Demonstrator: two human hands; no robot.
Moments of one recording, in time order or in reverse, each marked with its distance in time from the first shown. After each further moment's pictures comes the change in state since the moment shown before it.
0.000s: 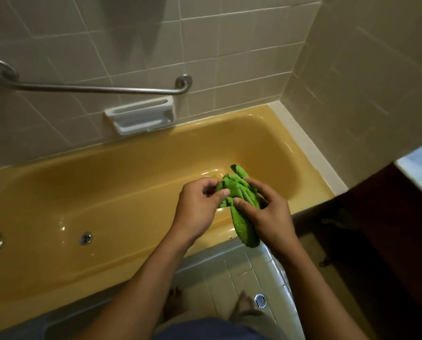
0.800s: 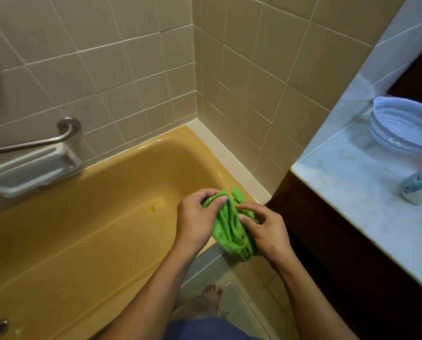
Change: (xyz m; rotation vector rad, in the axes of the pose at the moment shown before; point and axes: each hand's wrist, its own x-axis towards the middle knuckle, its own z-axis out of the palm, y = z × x) left_hand 0.090 0.050 0.310 0.053 -0.058 0.084; right_hand 0.066 0.080 -0.298 -0.101 0.263 0.023
